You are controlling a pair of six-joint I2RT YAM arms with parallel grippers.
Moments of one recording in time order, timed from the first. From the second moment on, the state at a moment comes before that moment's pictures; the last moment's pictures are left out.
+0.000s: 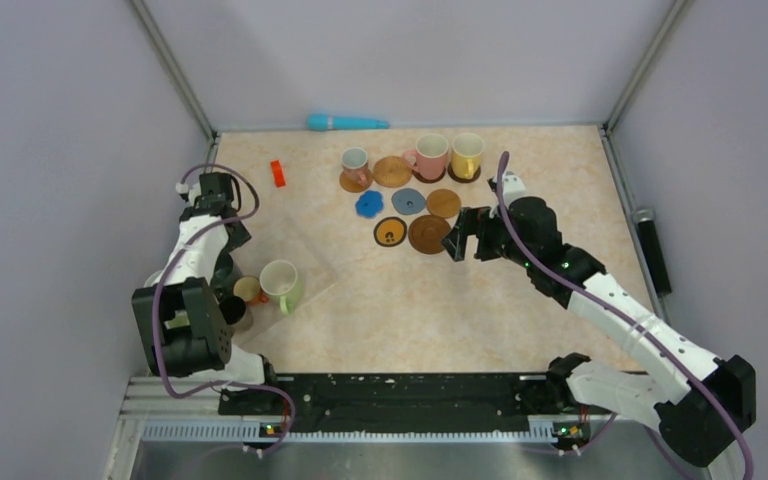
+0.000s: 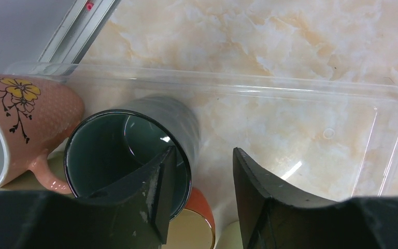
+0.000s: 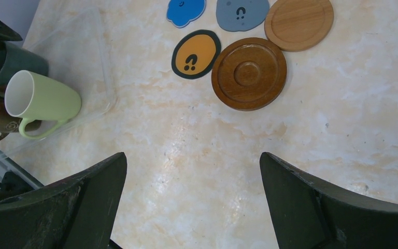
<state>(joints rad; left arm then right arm) 0.19 1.47 1.05 -0.62 -0.36 -0.45 0.58 1.01 0.82 -0.27 -0.06 0.40</state>
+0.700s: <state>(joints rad) 0.20 1.48 1.02 -0.62 -0.36 -0.48 0.58 1.00 0.82 -0.28 -0.05 0.40</state>
